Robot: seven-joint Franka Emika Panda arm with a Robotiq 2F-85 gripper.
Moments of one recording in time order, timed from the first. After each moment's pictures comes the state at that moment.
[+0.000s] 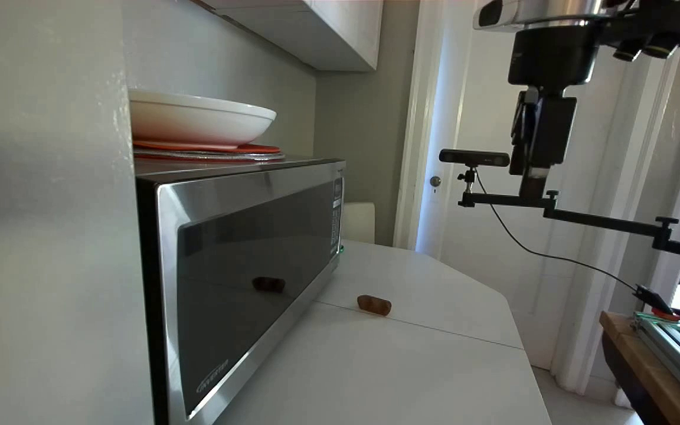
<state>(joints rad) 0.06 -0.46 0.22 -2.55 -0.13 2.05 0.27</state>
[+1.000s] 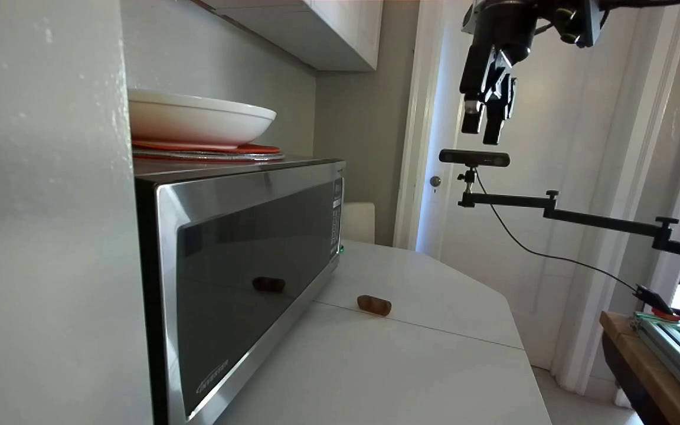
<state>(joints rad) -0.04 -0.44 -0.01 -2.42 0.09 2.04 0.26</state>
